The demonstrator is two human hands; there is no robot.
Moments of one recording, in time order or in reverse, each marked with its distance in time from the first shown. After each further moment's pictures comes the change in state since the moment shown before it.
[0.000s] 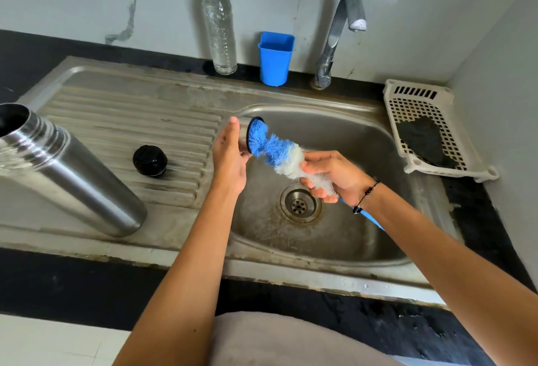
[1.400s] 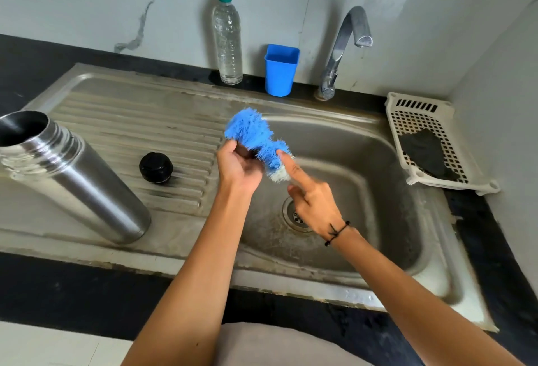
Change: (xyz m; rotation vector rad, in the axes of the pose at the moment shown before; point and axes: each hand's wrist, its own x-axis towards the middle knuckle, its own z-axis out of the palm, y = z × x) left_hand 0.002 0.004 0.007 -0.513 -0.038 -0.199; right_hand 0.014 0.040 0.046 -0.805 0.480 -0.561
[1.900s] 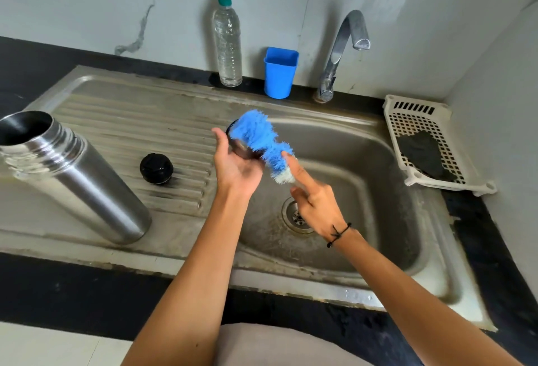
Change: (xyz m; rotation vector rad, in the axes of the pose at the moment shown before) left_hand -0.003 0.003 -0.002 -0.049 -0.088 -0.025; right_hand -0.002 0.006 -0.001 0.002 0.014 0.015
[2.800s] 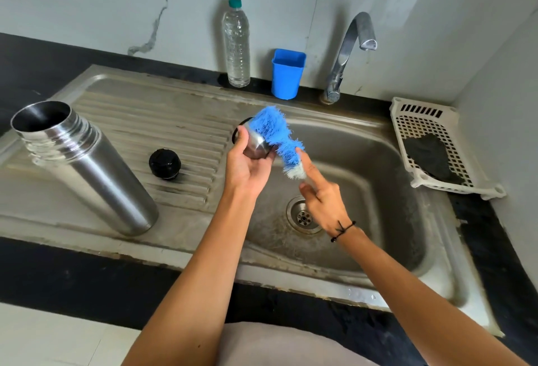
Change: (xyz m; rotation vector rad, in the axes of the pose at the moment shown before) left_hand -0.014 -0.005 0.006 0.042 -0.042 0.020; right_hand 0.000 0.007 0.001 0.065 0.034 0.064
